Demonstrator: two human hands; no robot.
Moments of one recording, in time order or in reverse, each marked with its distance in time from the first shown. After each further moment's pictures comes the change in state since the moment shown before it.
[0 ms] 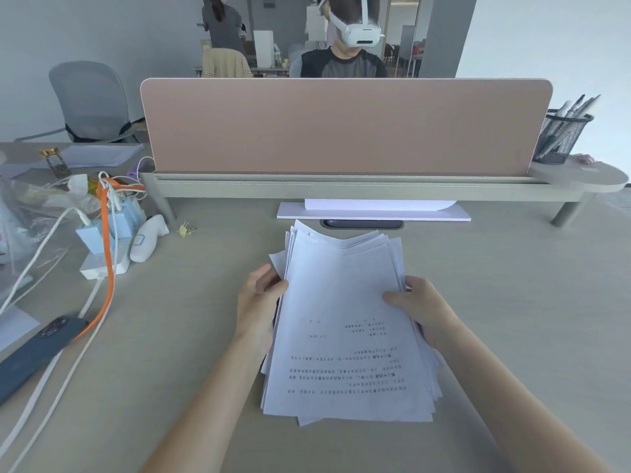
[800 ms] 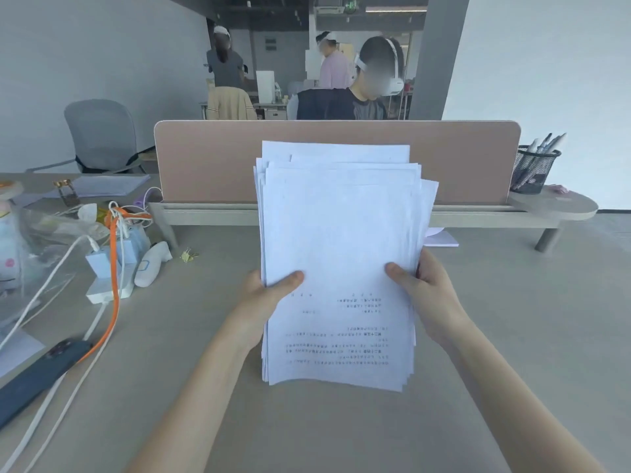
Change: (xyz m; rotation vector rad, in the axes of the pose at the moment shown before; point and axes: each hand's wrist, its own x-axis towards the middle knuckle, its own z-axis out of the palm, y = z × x) left_hand -0.016 0.065 0.016 0.142 -0.181 0.061; right_hand -0.041 -0.060 -0.021 0.226 -0.031 -0.432
